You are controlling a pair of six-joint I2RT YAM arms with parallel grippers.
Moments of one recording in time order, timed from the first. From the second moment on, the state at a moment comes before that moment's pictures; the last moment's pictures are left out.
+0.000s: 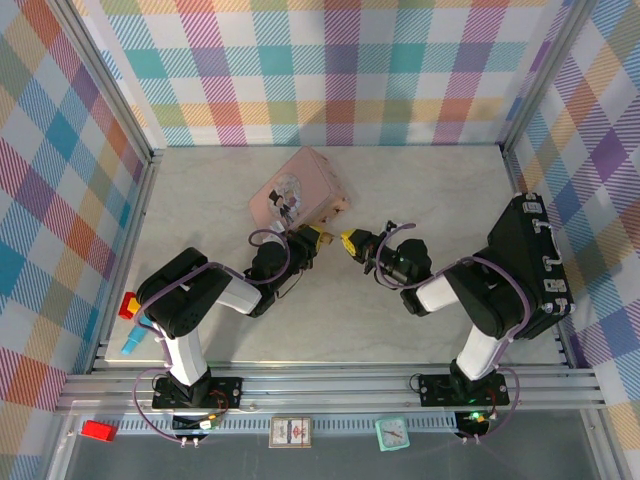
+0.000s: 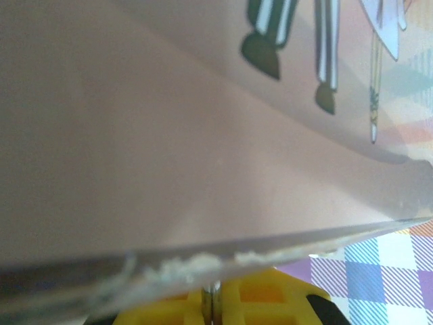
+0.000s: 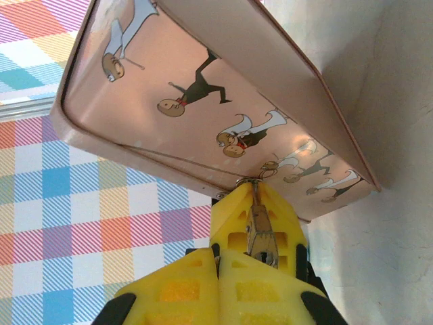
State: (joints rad) left arm -0.65 1.81 0.57 1.17 -0.01 -1.63; right arm 0.54 1.73 0.45 1.28 -0.38 1.69
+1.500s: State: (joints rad) left arm -0.67 1.81 0.56 1.19 -0.07 -1.68; right arm 0.56 1.72 0.43 1.29 -0.32 1.67
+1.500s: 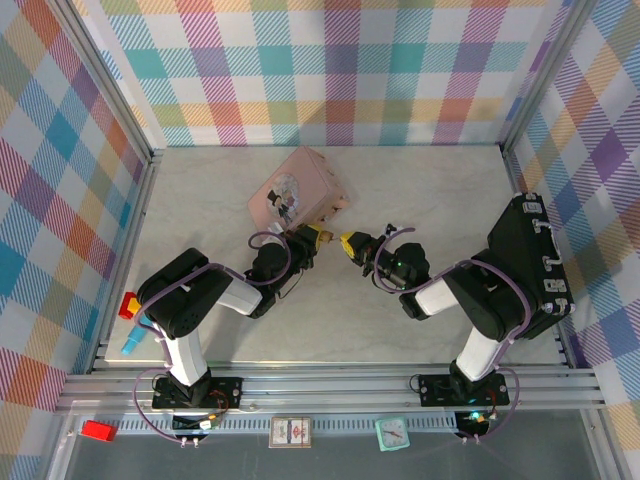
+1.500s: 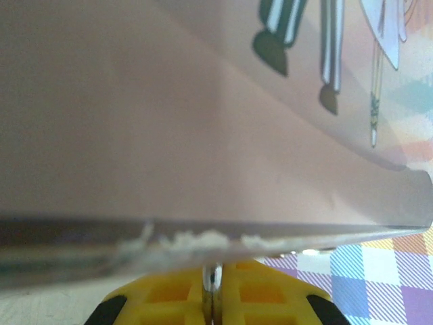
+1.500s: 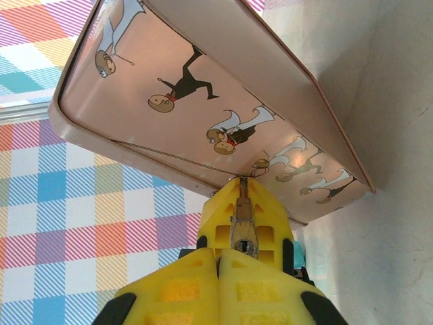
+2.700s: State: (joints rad) left arm -0.70 1.81 0.56 1.19 -0.13 -1.70; right arm 0.56 1.73 0.45 1.29 -0.32 1.68
